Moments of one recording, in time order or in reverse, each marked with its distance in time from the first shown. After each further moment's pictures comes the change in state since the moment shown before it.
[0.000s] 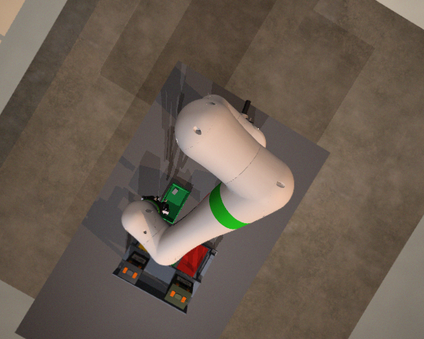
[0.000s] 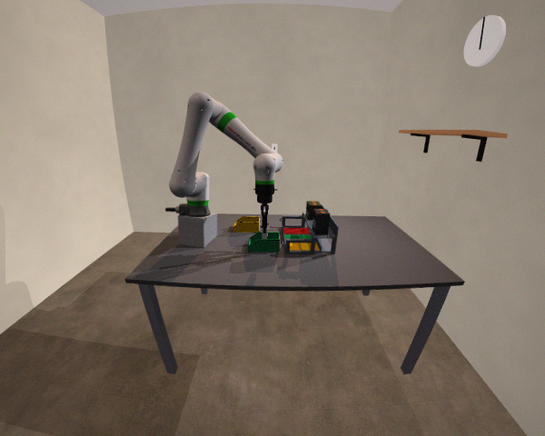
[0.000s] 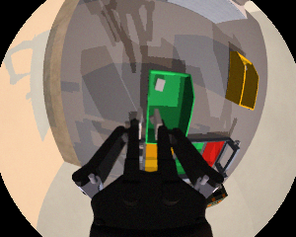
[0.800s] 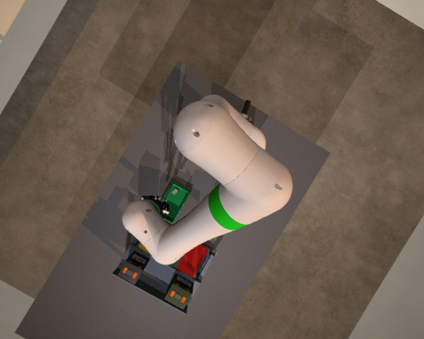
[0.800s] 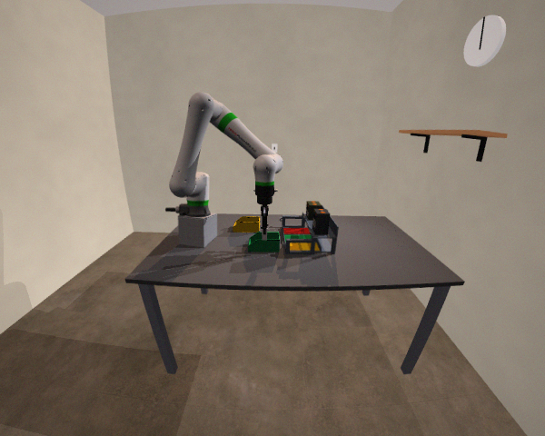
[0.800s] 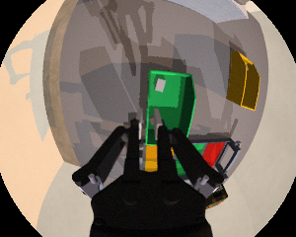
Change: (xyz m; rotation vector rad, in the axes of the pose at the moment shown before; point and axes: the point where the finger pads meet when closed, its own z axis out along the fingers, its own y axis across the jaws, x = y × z) arm 0.000 0.000 0.006 0.000 0.000 0.000
